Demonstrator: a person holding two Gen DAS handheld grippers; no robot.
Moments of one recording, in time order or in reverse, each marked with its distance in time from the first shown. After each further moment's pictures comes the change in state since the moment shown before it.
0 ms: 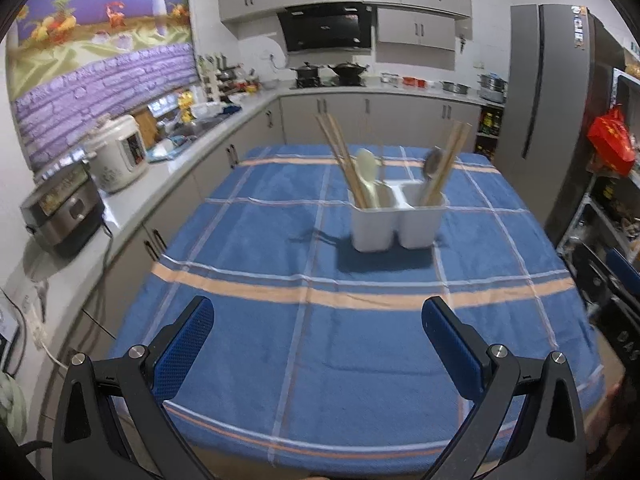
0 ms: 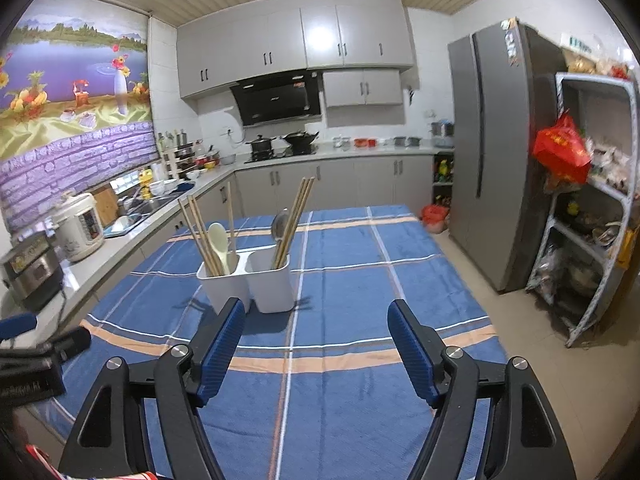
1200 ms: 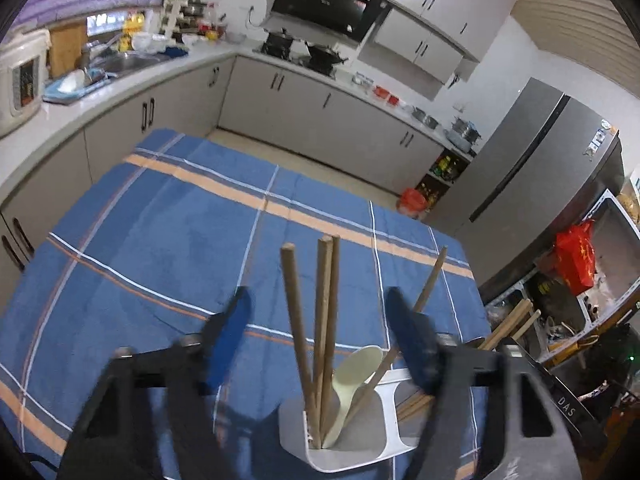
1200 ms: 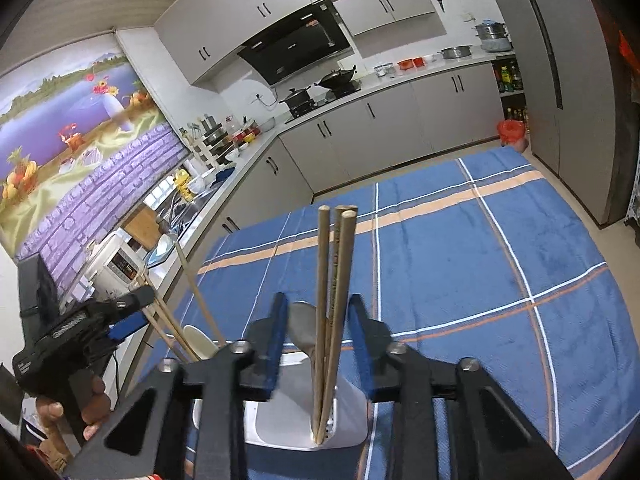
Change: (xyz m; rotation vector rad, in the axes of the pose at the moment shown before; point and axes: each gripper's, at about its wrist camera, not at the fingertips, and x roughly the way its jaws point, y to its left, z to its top) left arm 0.285 0.020 0.184 -0.296 0.120 -0.408; right arm 0.293 -0.018 0.105 0.233 0.225 0.306
